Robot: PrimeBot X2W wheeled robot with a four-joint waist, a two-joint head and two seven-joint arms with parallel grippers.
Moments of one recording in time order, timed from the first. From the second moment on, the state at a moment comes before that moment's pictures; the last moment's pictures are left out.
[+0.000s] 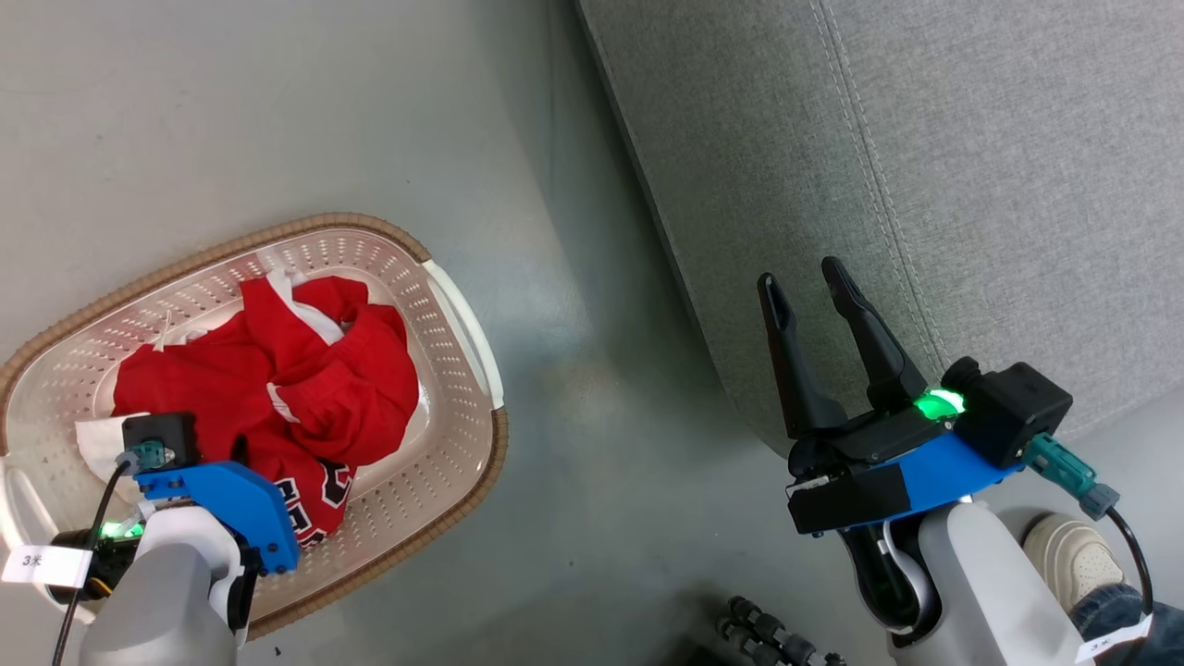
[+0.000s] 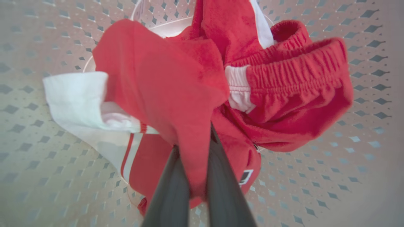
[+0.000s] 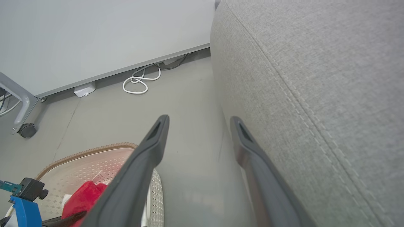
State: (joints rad) left arm -0.60 0.23 -0.18 1.20 -0.33 -0.08 -0.10; right arm -0.34 -0.05 0.25 0.19 0.39 0.13 -0.26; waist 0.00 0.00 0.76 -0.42
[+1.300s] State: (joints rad) left arm -0.57 0.08 -0.53 0.99 -0.50 -0.13 -0.24; right arm -0.24 -0.05 0.19 0.35 0.23 0.13 -0.26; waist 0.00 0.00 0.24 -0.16
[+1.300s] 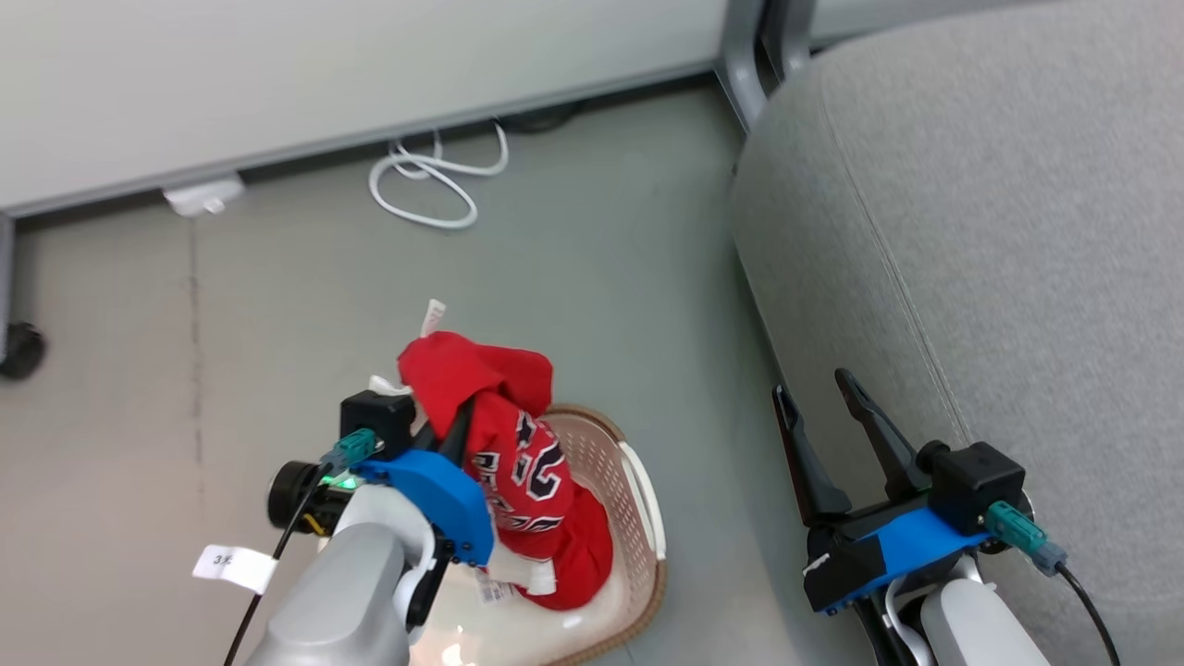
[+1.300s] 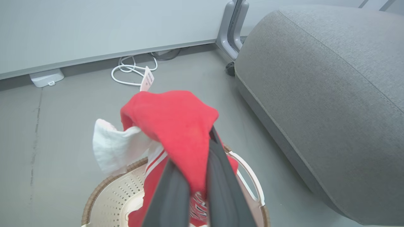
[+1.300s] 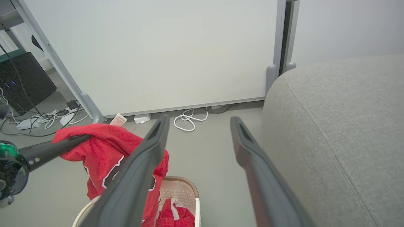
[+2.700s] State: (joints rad) left arm -0.79 0.05 -0.84 0.62 -0.63 -0.13 -0.08; right arm -0.11 -0.05 0.22 0.28 0.21 0.13 -0.17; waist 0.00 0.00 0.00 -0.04
